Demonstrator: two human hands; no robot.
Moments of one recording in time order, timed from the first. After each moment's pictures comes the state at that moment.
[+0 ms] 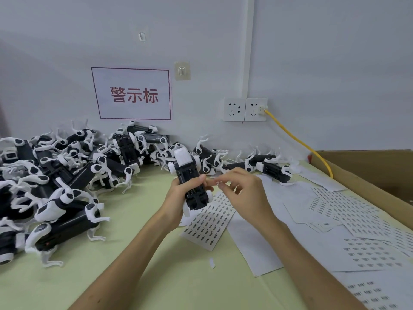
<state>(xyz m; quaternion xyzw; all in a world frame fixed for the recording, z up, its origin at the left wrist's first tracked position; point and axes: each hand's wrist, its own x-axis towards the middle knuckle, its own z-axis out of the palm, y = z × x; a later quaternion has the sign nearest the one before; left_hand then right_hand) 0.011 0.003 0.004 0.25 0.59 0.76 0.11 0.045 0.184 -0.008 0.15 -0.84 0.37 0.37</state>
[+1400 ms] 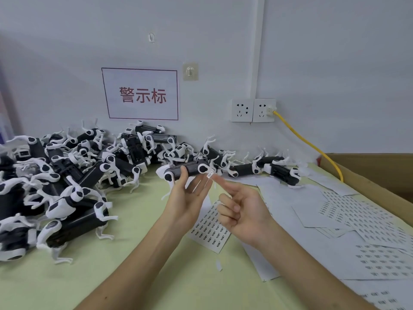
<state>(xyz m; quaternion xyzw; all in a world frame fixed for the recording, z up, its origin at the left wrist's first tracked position) 0.006 0.012 0.001 0.03 0.31 0.94 0.14 0.063 0.150 0.000 0.03 -0.43 0.90 -0.11</state>
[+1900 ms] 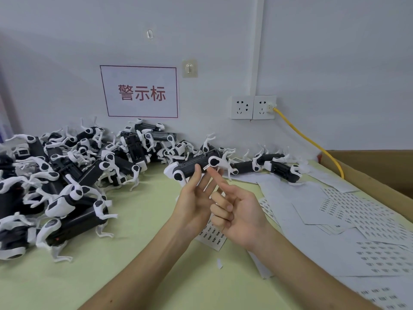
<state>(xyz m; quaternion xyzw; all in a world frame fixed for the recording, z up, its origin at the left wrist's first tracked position) 0.019 0.021 -0.004 0.13 0.38 0.88 0.26 0.068 0.135 -0.005 0.07 -0.37 0.92 -0.13</state>
